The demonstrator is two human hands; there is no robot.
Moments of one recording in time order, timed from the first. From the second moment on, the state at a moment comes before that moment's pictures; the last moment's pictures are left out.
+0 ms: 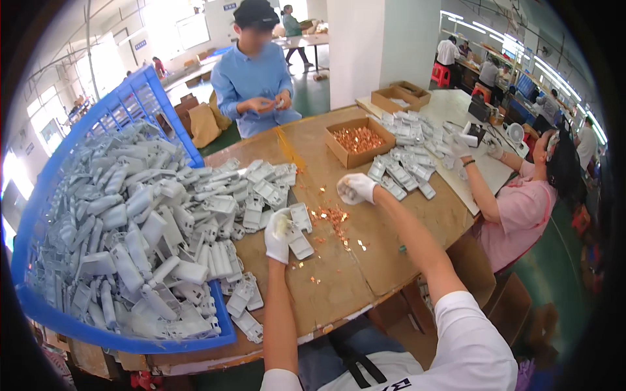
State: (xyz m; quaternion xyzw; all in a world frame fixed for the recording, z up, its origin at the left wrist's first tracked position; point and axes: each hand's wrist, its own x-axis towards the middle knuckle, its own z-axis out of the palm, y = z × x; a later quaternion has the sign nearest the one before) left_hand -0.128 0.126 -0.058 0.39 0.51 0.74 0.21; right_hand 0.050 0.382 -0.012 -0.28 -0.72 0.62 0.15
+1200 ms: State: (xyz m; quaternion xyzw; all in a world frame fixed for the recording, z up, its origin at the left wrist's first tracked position) left_hand -0.126 0.129 -0.046 0.34 0.53 0.74 0.23; right_hand 0.064 0.373 -0.018 -0.14 -0.97 0.06 0.21
